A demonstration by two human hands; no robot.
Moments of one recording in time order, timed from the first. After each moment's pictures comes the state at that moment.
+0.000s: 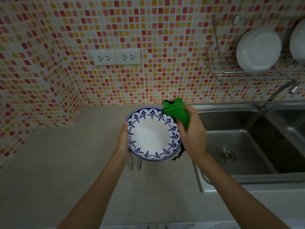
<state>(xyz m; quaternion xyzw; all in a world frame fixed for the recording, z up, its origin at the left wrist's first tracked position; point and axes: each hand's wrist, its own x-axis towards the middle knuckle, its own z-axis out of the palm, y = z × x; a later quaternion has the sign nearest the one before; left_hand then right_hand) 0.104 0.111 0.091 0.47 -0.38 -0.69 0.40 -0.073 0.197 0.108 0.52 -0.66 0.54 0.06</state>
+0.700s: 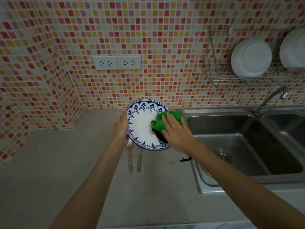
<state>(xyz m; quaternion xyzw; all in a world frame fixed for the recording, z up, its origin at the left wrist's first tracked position) 0.100 0.083 0.131 0.48 -0.45 -0.62 0.43 -0.075 0.167 0.098 0.69 -0.73 0.02 0.01</state>
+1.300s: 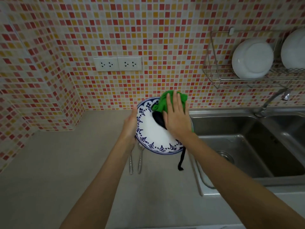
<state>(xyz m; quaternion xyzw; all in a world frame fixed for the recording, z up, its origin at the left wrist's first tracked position) 0.082 0.092 0.141 0.46 -0.45 -0.66 0.39 -0.078 0.126 0.118 0.59 -0.78 0.15 0.15</state>
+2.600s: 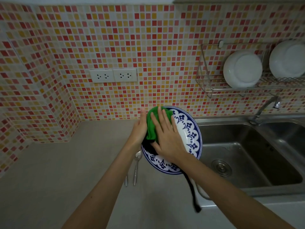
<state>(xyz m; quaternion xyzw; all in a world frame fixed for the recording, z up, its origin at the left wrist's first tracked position) 0.048 0.118 0.174 0.42 -0.59 -0.59 0.34 -0.060 0.164 0.122 0.71 -0.64 0.25 0.14</state>
